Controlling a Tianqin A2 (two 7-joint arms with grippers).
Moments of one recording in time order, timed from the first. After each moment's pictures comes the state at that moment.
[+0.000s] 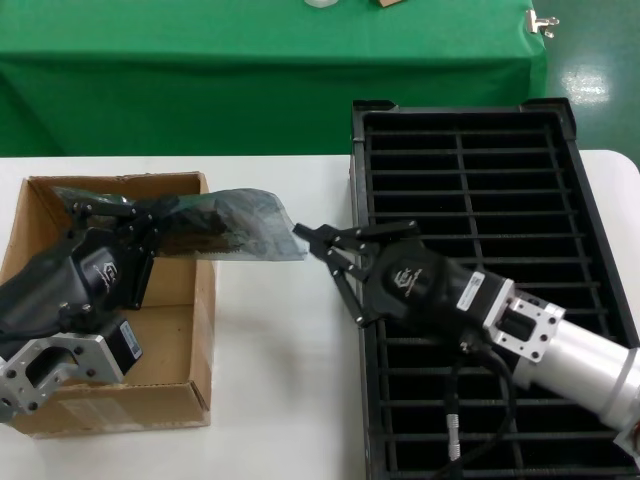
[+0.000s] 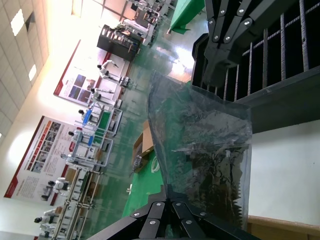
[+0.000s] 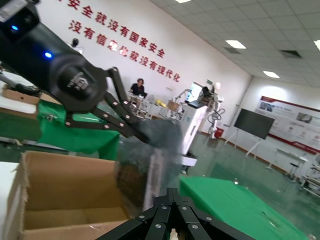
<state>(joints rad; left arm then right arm) -0.13 -0.62 1.58 -1.95 -1.05 0.44 0.14 0.49 0.32 -1.82 1.36 1.89 -0.80 -0.45</state>
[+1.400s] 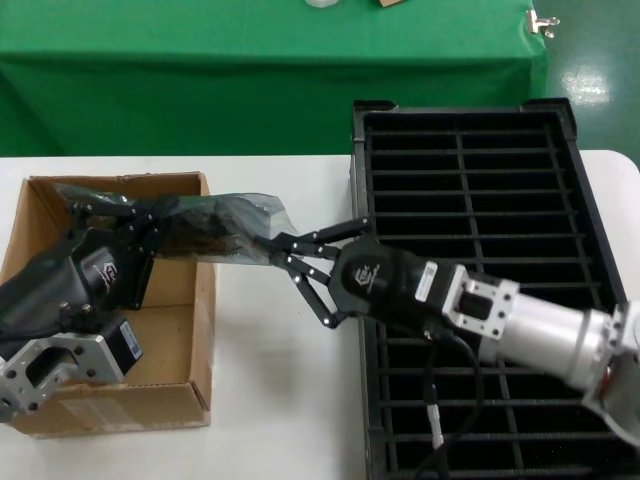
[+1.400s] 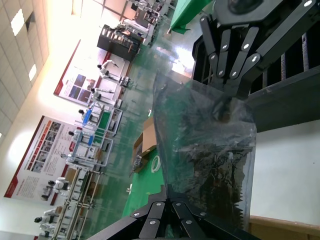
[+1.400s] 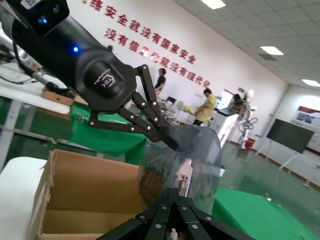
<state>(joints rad) -0.13 -0.62 1.58 -1.95 -1.05 0.44 0.14 0.65 0.28 -1.89 1.17 1.87 -0.92 -0.52</state>
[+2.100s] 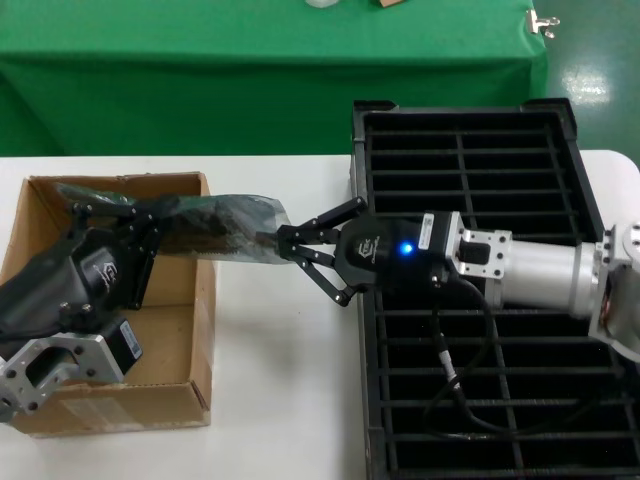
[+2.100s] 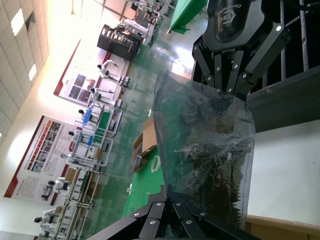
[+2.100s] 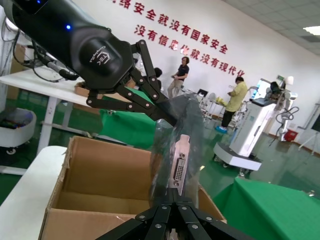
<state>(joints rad) -0.13 -0.62 1.58 -1.95 -1.05 0.44 0.14 0.95 0.24 -1.93 0.75 1.84 -1.13 -0.56</state>
